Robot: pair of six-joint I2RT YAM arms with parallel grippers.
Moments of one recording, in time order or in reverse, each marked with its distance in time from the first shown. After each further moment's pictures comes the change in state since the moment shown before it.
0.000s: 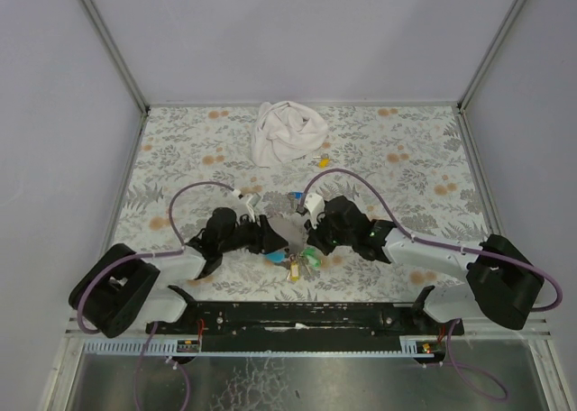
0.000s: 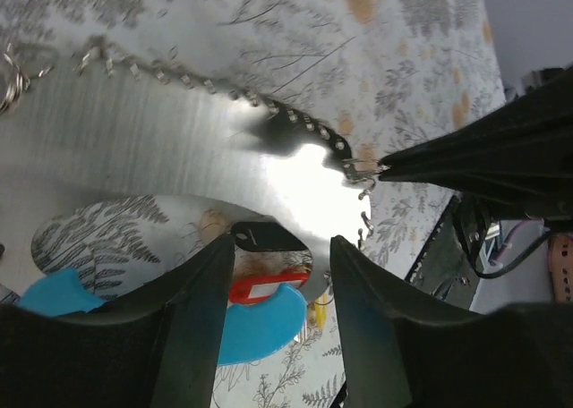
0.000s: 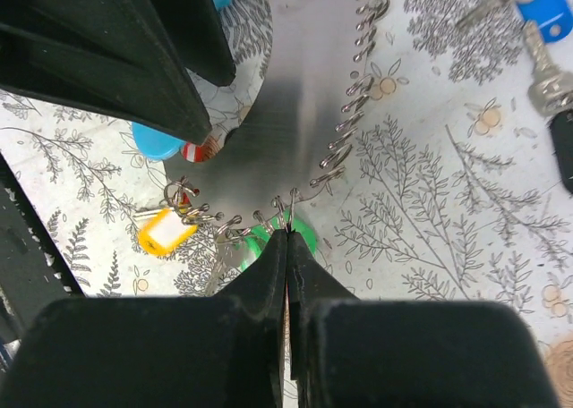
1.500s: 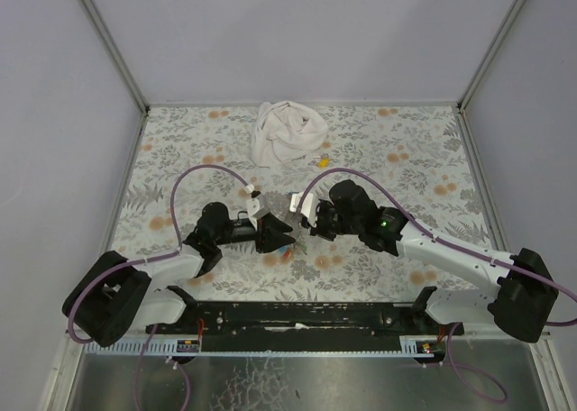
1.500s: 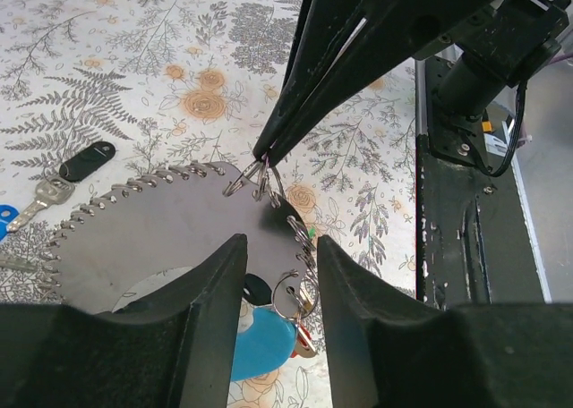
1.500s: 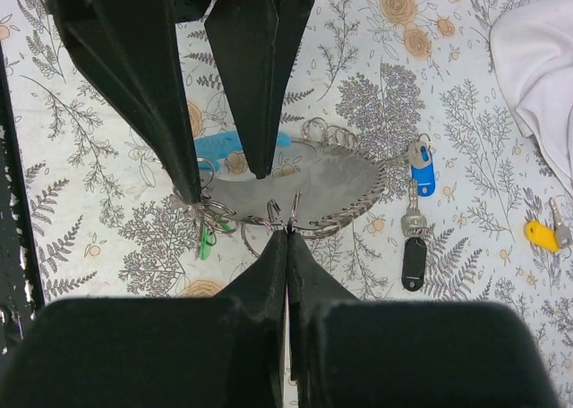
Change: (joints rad) left arm 0.000 -0.097 0.033 0.261 0.352 0.513; right arm 0.000 -0.128 0.183 -0.203 -0.103 -0.491
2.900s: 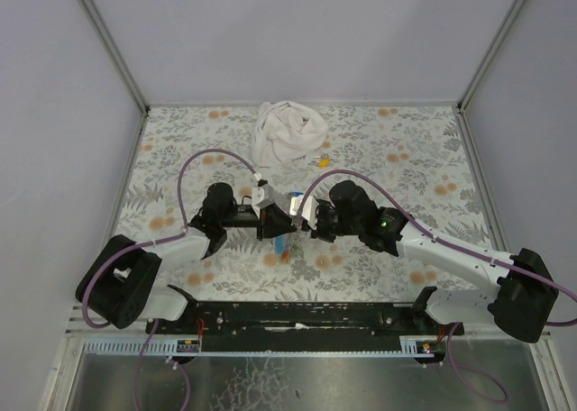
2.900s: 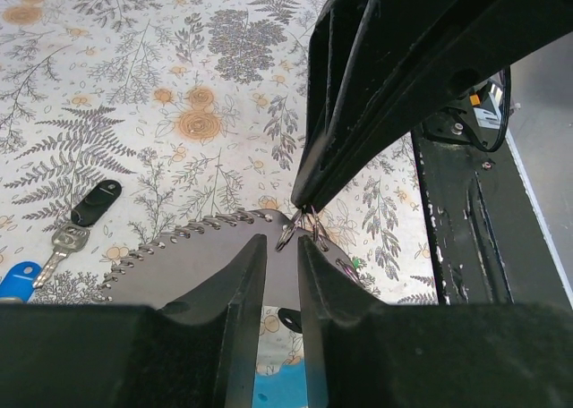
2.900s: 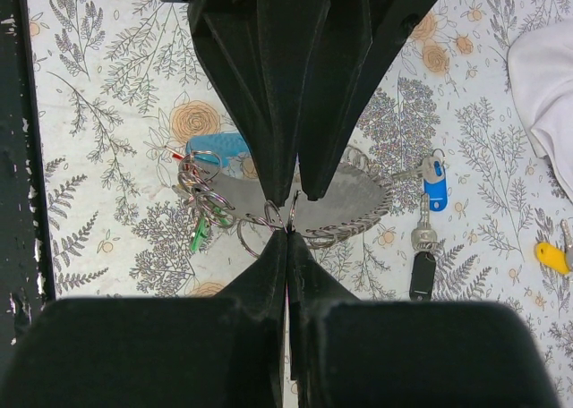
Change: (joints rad) left arm 0.079 0.121 0.161 -0.088 0.205 0.132; right arm 0.000 0.000 -0.004 0.001 -0.055 -0.027
